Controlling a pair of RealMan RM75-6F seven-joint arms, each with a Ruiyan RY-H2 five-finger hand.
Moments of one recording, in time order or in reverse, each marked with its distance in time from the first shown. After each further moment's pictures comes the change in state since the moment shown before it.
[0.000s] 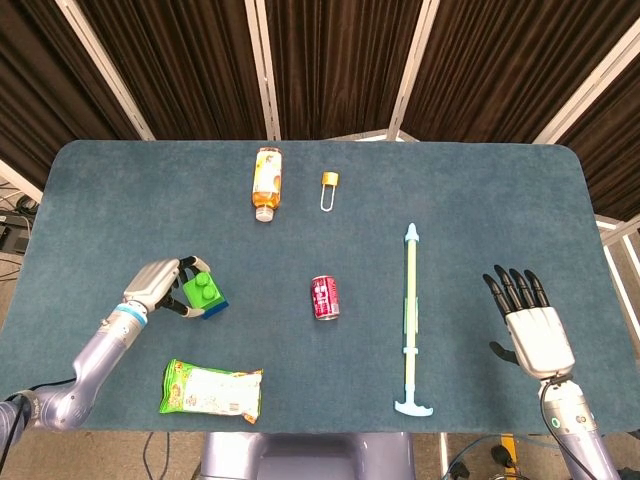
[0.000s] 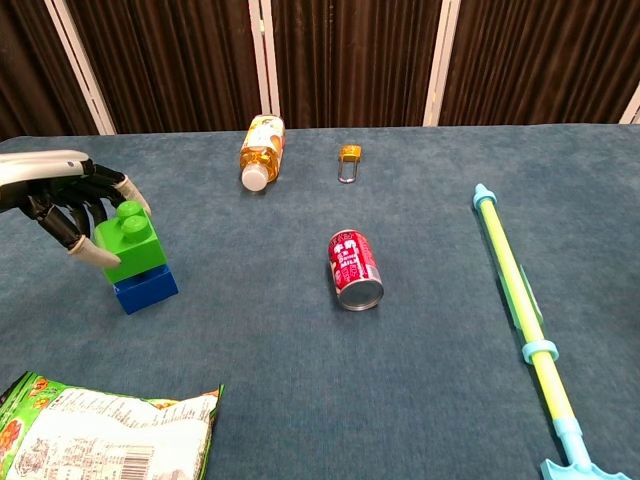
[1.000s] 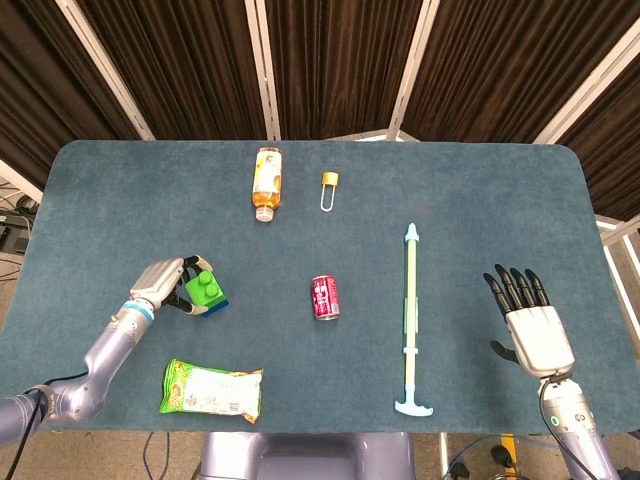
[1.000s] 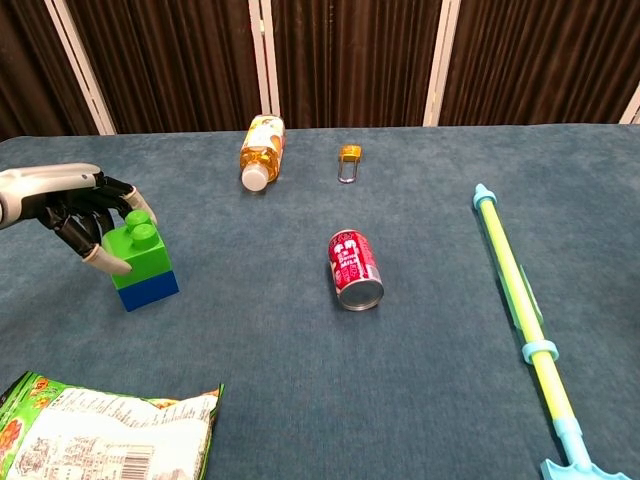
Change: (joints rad) left arm -0.025 -0.065 0.009 0.075 -0.059 -0.020 0.036; right arm 0.001 -0.005 0.006 0.004 0.011 -0.009 -0.012
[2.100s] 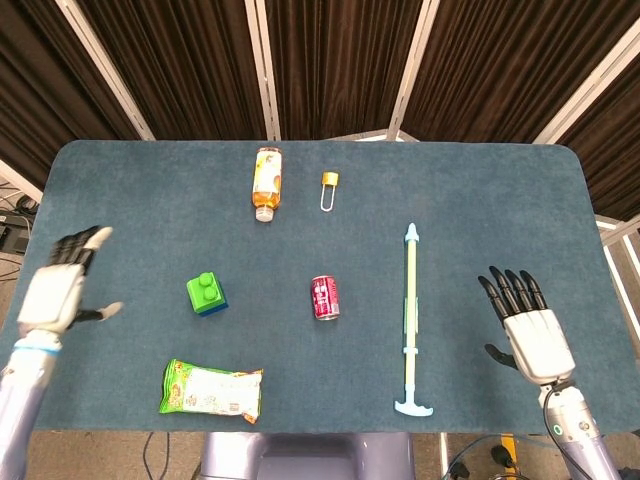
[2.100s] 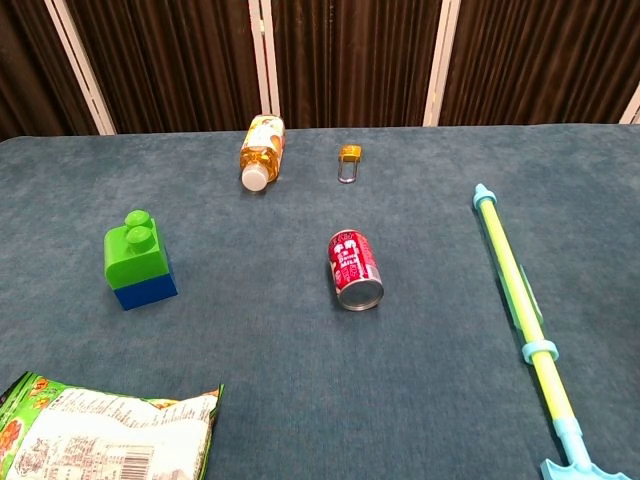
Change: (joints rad) left arm 0.332 0.272 0.096 -0.275 0.299 0.628 0.128; right arm -0.011 0.035 -0.015 -0.050 -0.080 0.045 0.039
